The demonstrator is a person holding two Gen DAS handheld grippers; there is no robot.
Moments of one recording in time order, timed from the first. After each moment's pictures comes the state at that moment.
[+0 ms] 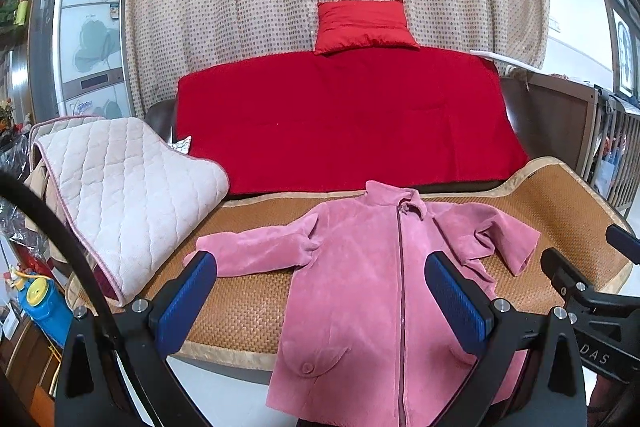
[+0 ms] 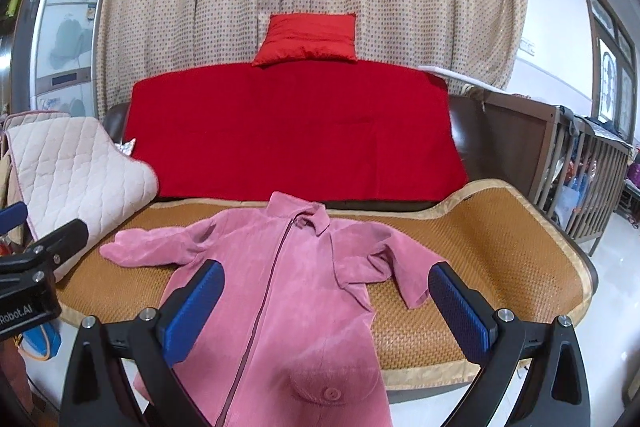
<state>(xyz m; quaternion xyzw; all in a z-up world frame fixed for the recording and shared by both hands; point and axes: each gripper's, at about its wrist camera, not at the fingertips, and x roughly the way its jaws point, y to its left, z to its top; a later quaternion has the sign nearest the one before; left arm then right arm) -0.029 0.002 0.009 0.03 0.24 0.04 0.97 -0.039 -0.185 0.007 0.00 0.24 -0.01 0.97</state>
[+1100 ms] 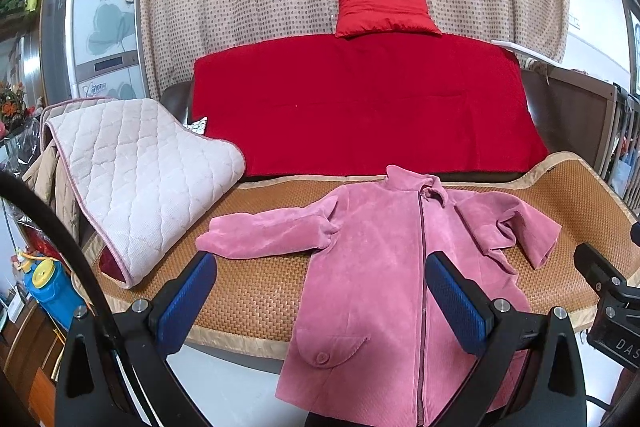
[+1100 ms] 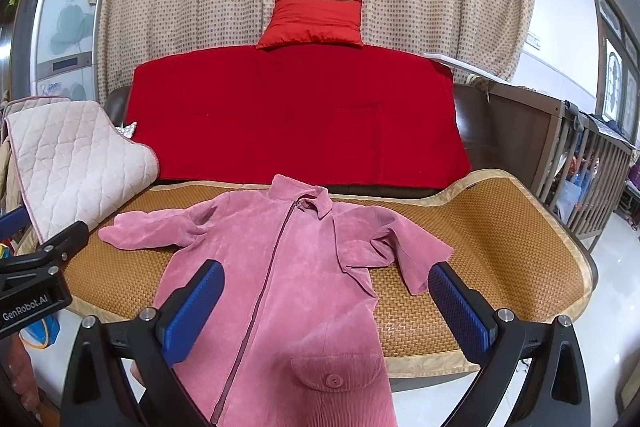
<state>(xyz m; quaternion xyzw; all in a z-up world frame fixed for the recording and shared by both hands) -0.021 0.020 -0.019 0.02 0.26 0.06 0.96 -0.037 -0.178 -0.003 -0.01 0.27 -0.01 0.96</state>
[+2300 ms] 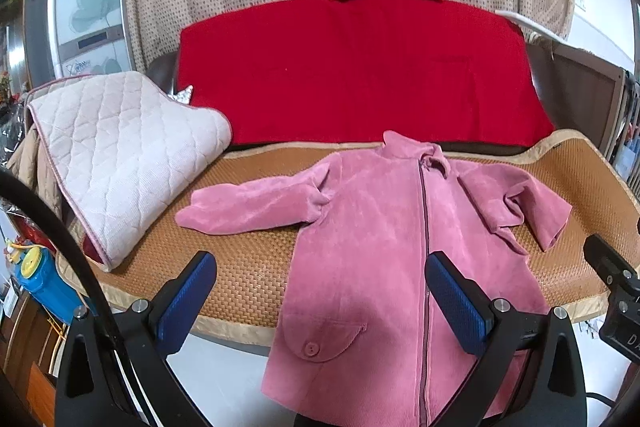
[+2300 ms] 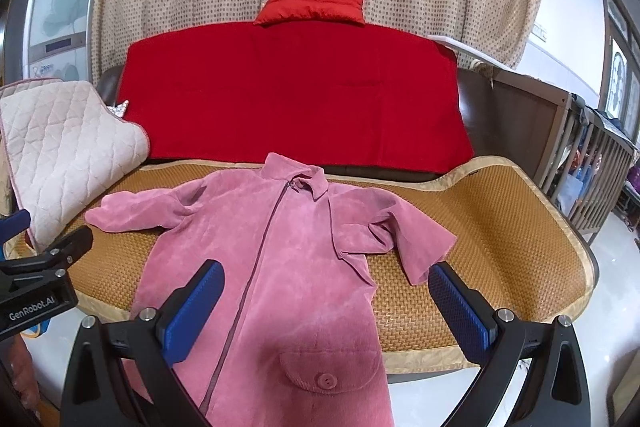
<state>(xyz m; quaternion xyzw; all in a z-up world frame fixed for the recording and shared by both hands) 0.024 0.017 -0.060 0.02 0.32 0.05 0.95 -0.005 -0.181 -0.029 -0.03 0.30 -0.02 0.95</state>
